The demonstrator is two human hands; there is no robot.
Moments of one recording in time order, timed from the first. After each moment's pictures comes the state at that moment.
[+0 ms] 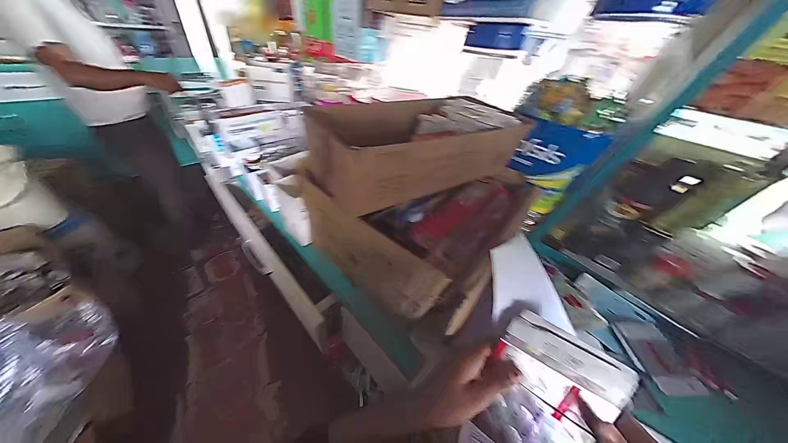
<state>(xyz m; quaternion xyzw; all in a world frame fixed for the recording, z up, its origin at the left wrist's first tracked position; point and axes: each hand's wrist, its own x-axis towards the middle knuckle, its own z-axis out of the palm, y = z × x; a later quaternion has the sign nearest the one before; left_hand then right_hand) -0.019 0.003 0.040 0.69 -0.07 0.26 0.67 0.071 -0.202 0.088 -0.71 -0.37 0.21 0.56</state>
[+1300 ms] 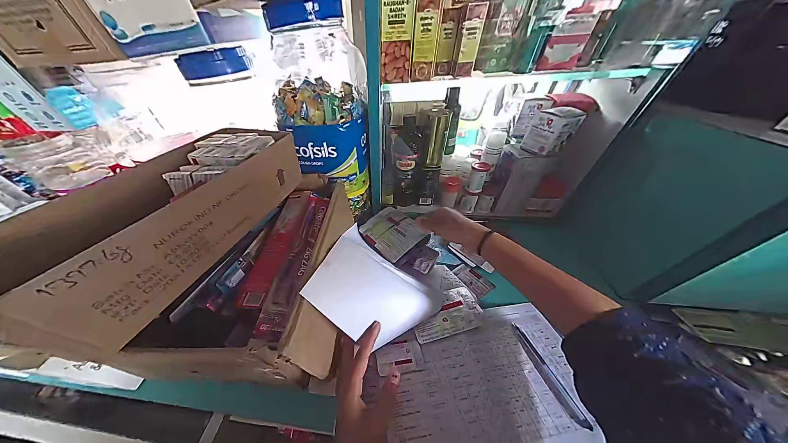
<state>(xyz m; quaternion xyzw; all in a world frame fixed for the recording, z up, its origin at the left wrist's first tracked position) -0.013 0.001 0.013 0.74 -0.04 0.33 0.58 0.267 -0.137 0.140 -0.88 -0.24 0.12 0.39</state>
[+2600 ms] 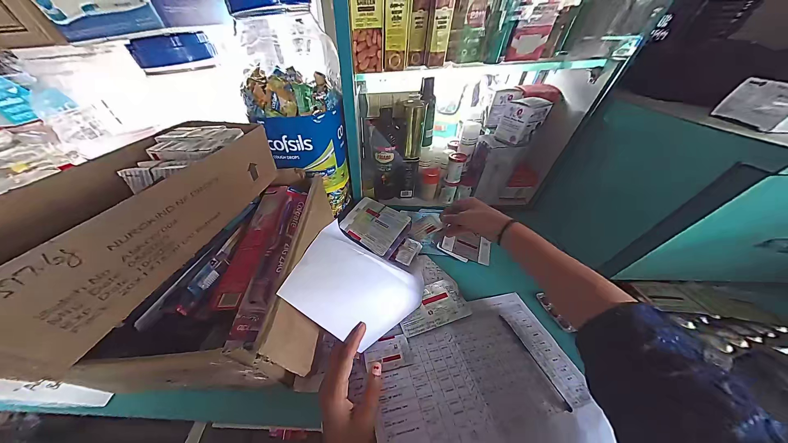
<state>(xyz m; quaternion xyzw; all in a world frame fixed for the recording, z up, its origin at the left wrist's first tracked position) -0.012 0.000 0.003 0.74 -0.07 0.38 0.55 0.286 -0.211 0.123 -0.87 -0.11 0.13 0.47</state>
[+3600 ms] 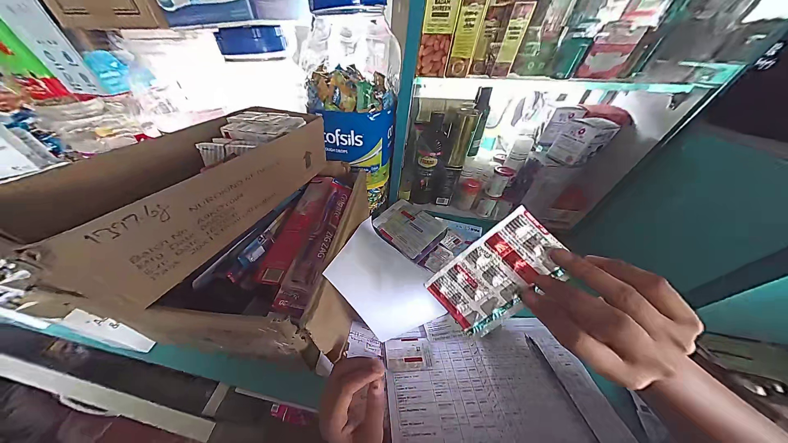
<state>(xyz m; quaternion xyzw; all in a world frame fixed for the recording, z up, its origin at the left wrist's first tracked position) -0.019 0.000 -0.001 0.65 -0.10 0.55 0.52 0.124 -0.239 0.150 -0.59 -0.56 -0.58 0.01</state>
